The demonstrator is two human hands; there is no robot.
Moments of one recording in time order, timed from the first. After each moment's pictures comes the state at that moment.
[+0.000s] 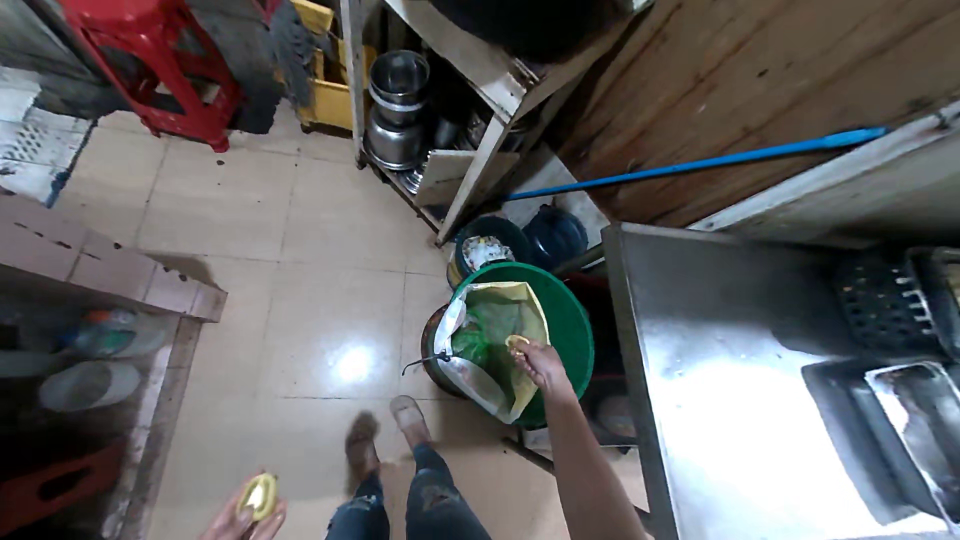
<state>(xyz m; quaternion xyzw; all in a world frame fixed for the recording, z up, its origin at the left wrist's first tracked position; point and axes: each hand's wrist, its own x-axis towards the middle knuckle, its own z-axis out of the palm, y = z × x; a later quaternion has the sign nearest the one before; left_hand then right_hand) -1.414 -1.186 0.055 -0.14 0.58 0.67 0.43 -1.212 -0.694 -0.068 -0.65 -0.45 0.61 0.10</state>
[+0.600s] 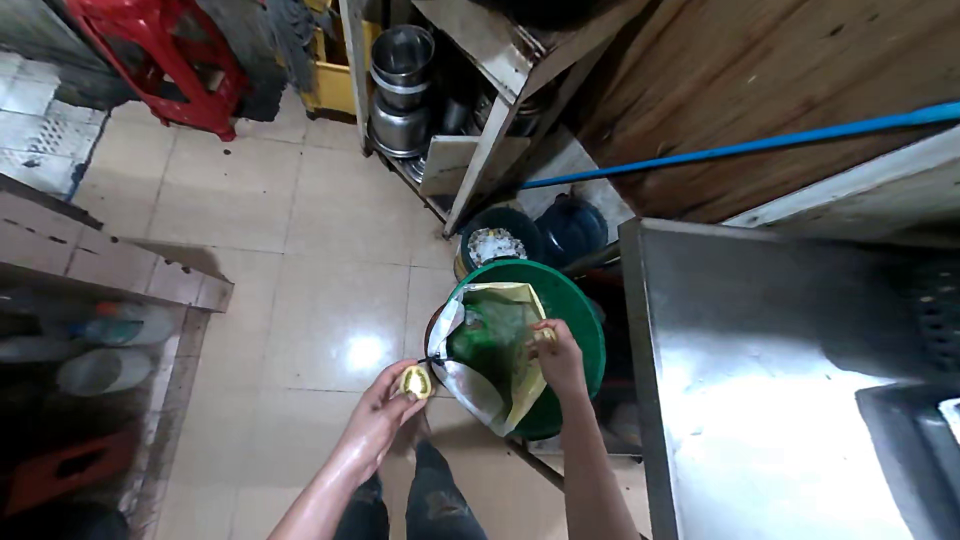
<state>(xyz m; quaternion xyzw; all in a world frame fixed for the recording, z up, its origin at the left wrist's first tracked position) -1.389 -0.932 0.031 0.01 0.54 0.63 0.56 -1.199 -0.670 -0.025 -0.48 -0.76 0.43 0.10</state>
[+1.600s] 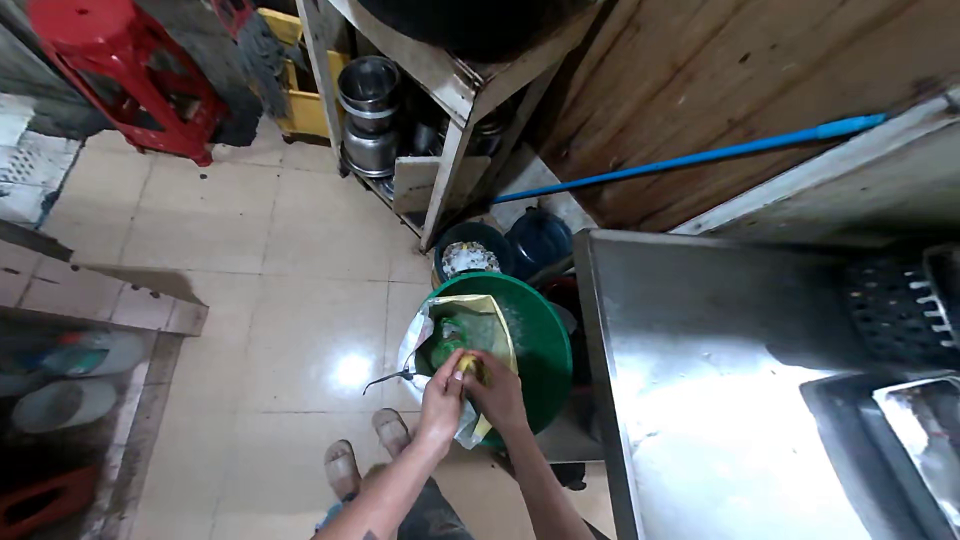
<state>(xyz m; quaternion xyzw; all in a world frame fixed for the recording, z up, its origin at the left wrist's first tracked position) -1.287 -0.798 -0.009 0.06 0.60 0.59 0.53 -1.202 -0.705 -0.002 -0.47 -0.75 0.46 0.05</state>
